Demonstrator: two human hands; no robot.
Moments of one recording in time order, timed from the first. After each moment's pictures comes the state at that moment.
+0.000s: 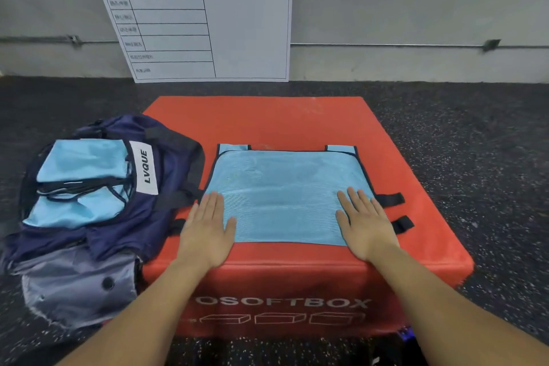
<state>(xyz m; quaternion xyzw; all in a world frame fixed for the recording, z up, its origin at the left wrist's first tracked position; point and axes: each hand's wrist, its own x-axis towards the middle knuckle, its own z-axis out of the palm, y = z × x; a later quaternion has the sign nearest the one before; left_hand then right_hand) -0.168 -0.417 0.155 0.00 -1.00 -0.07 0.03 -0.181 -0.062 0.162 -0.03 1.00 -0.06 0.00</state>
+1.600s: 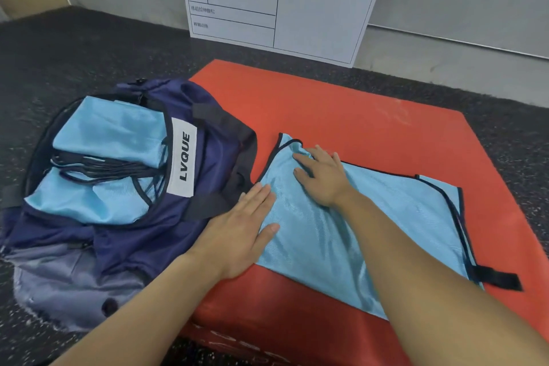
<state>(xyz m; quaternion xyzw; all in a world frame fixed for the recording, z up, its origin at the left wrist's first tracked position) -0.218 -0.464 0.161 -0.11 -0.98 -0.17 0.03 -0.387 -0.275 0.180 -0.23 0.96 -0.14 0.05</state>
